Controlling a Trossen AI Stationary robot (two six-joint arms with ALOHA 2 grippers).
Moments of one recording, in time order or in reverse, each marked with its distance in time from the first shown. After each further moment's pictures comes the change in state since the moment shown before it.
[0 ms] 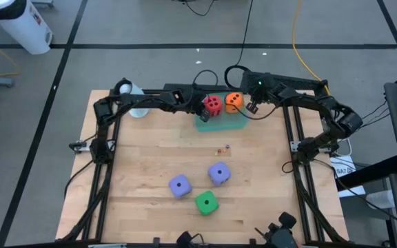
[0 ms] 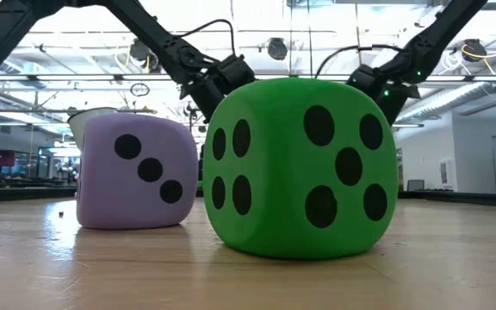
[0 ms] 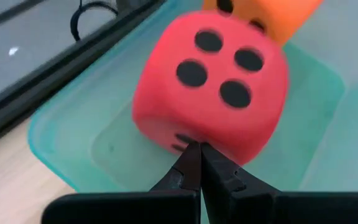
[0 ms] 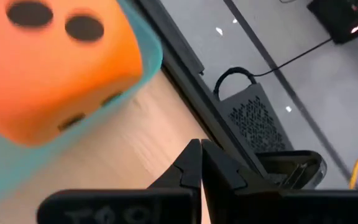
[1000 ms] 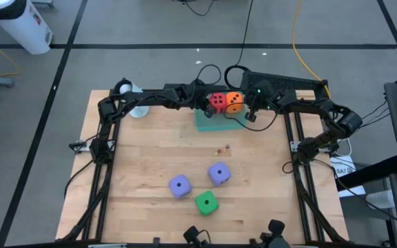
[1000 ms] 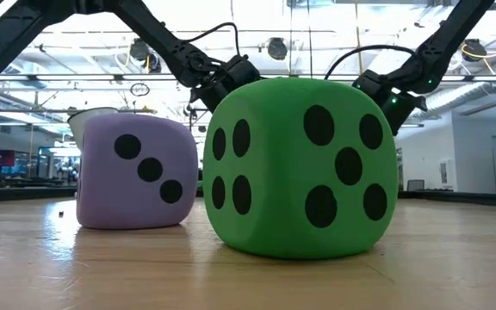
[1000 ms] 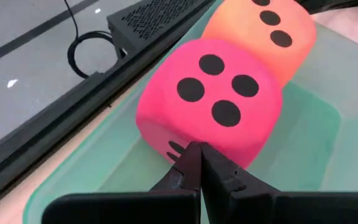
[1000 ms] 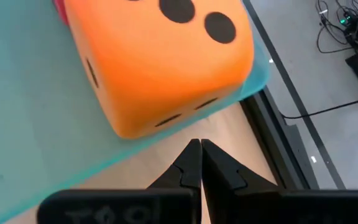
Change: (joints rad) left arm 0.019 0.058 0.086 0.065 0.018 0.087; right arm 0.052 0.000 -0.122 0.165 -0.159 -0.115
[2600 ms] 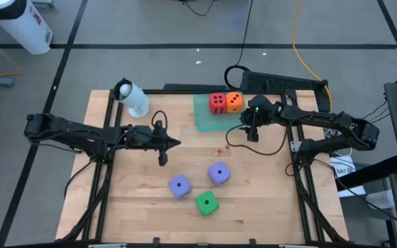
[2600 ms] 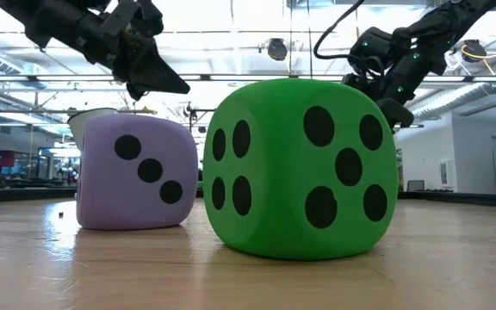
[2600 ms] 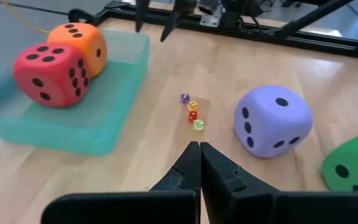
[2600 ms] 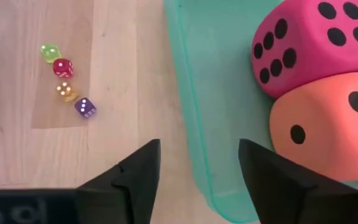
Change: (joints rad) left arm -0.493 -0.942 -0.903 0.271 -0.107 0.043; right arm 0.337 -0.264 0.007 -0.332 -0.117 0.077
